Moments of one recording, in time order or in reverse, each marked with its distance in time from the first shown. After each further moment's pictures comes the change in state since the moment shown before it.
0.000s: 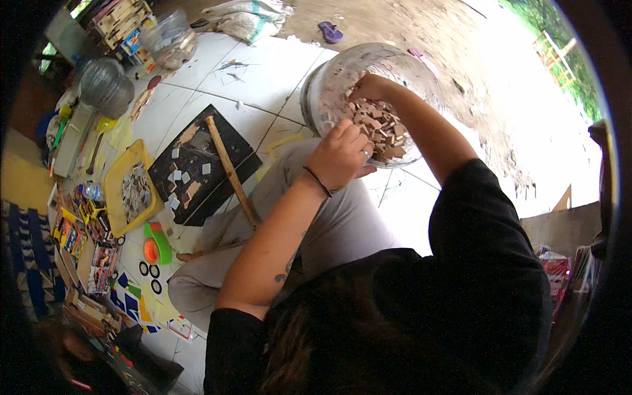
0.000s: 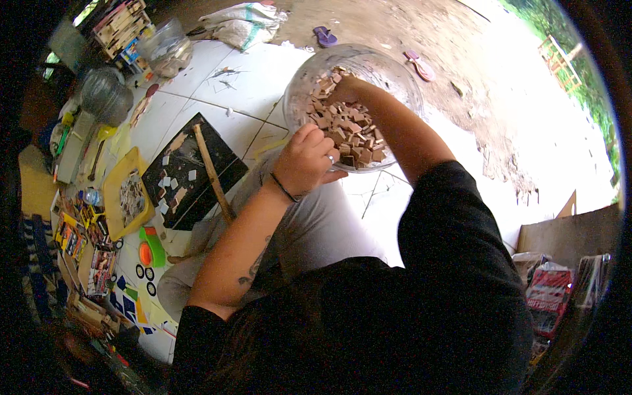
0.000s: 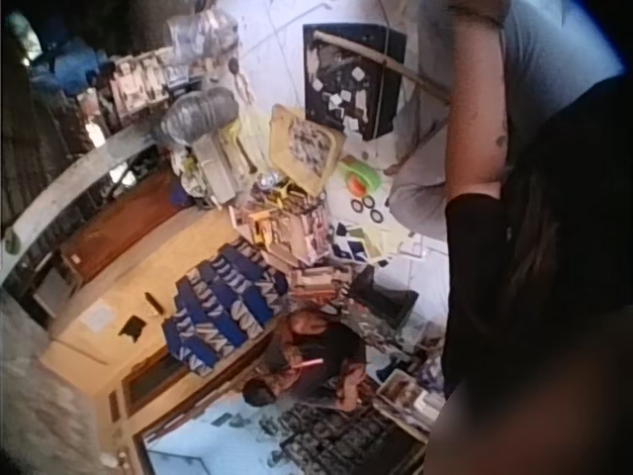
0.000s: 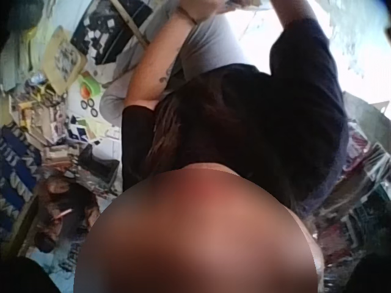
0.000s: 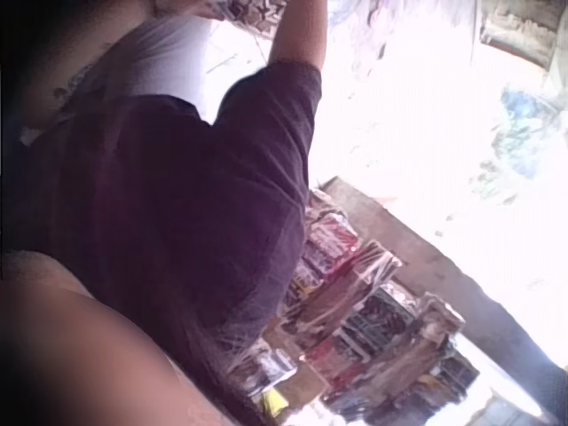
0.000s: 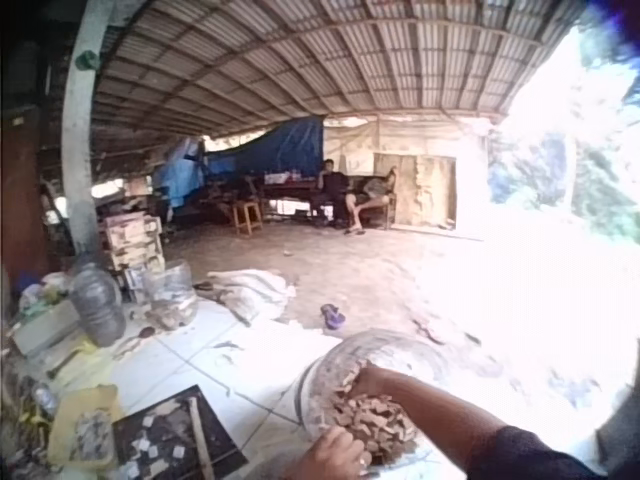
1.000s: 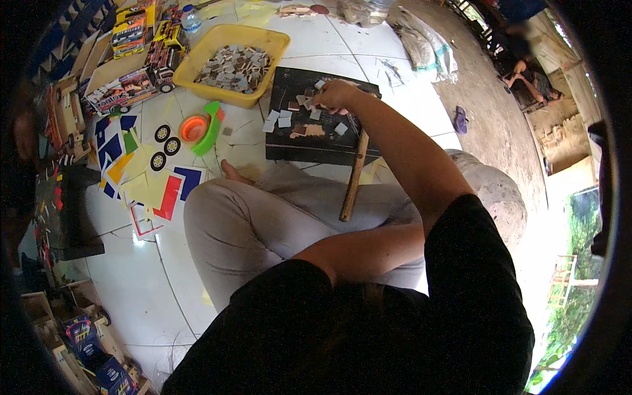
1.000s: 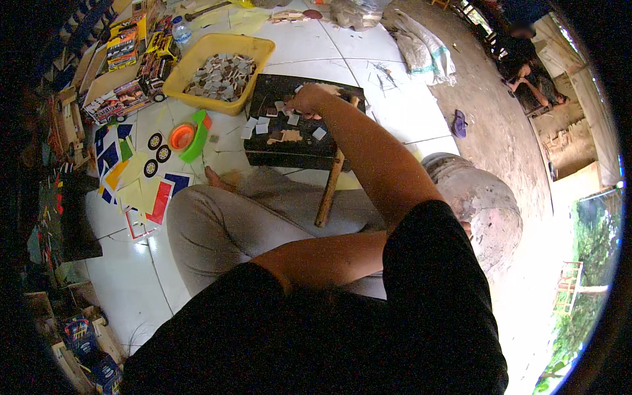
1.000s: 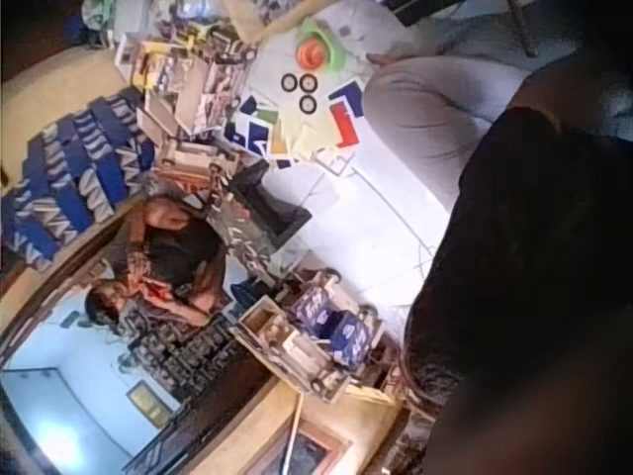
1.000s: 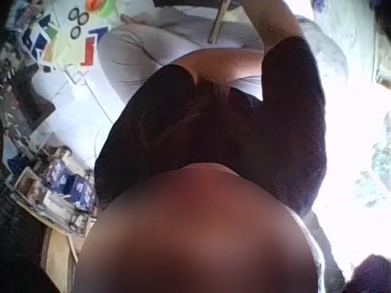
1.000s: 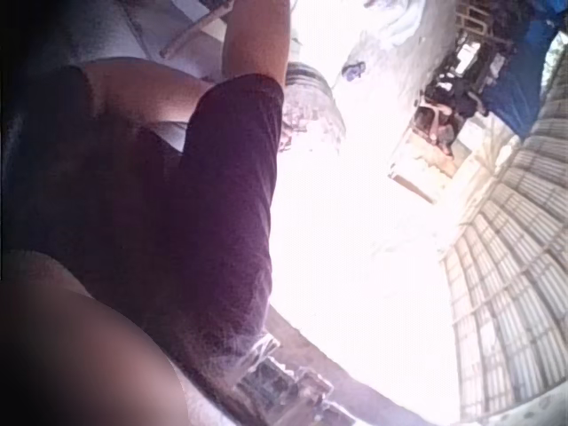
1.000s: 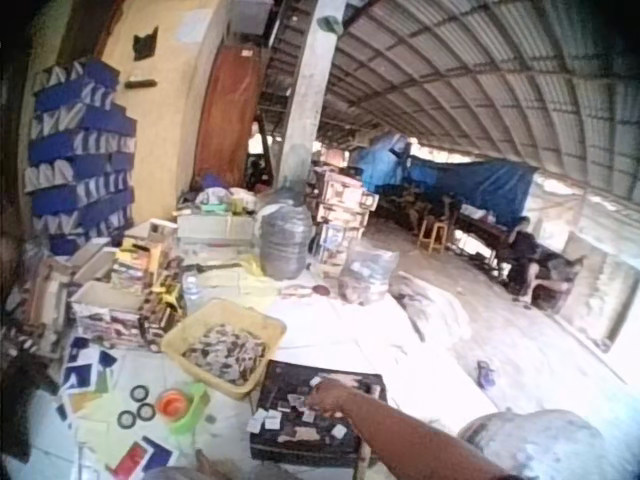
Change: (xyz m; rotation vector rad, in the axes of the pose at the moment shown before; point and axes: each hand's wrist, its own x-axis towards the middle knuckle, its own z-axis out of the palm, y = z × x) left_hand -0.008 -0.014 0.044 -0.146 0.147 -0.142; right_hand 0.036 -0.418 0.157 -0.144 -0.368 -0.464
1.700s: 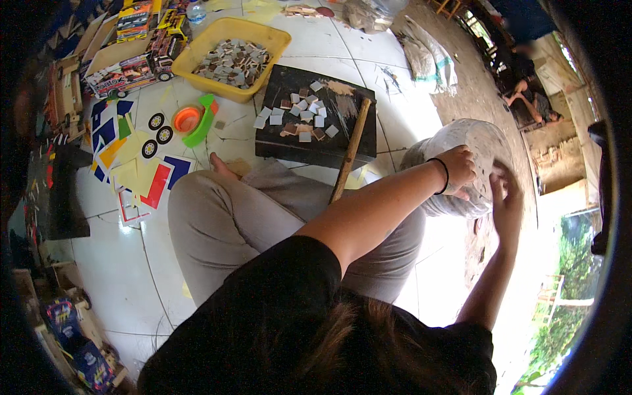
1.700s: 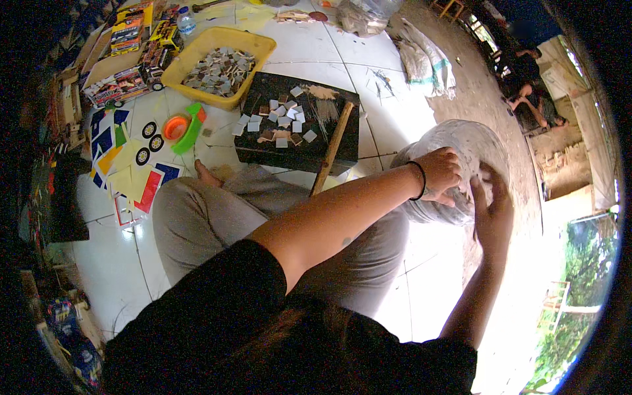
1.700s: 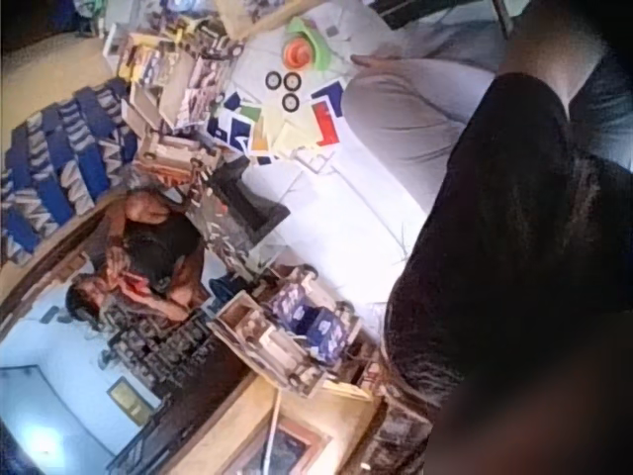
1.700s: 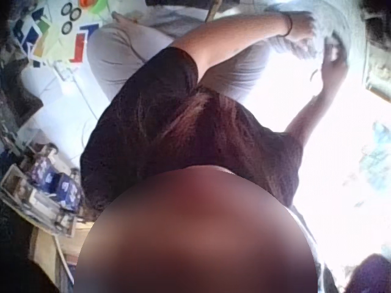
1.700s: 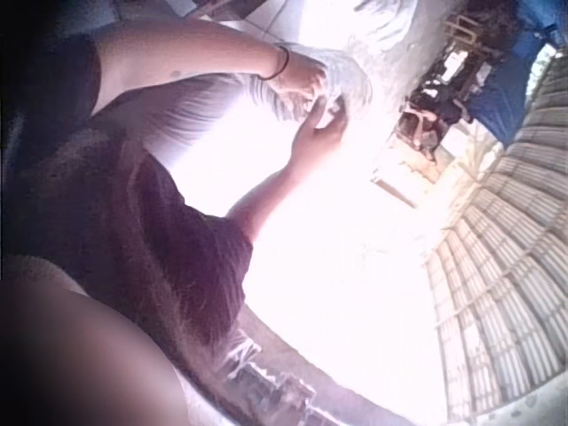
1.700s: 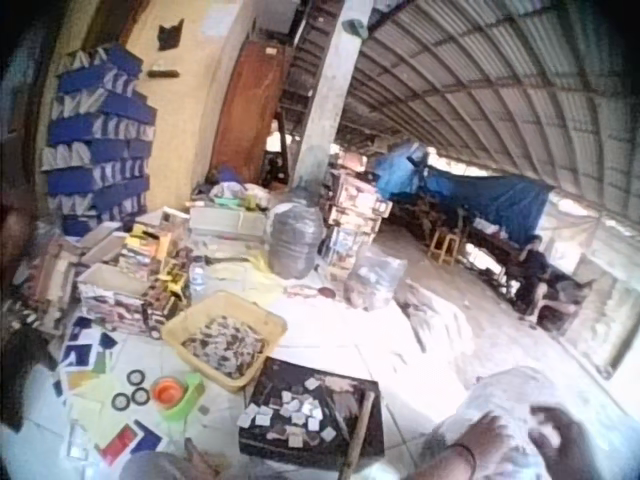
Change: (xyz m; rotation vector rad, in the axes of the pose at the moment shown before) left_hand 0.040 -0.104 -0.059 0.143 -0.138 -0.228; right_hand -0.323 0.154 -0.076 -0.207 0.953 -0.028
